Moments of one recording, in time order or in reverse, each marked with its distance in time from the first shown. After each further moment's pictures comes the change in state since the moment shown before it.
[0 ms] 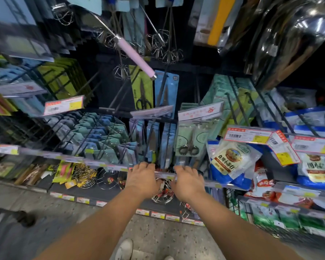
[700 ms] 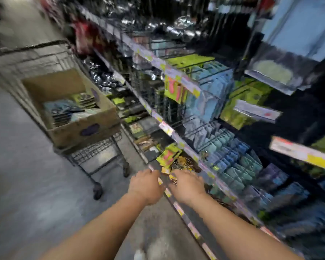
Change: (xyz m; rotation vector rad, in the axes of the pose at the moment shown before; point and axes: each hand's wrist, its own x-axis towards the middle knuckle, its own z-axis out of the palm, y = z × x) left_hand -0.150 -0.364 -0.022 -0.317 0.112 -0.666; right_hand 0.000 -0.408 0.113 -0.309 -0.189 -0.723
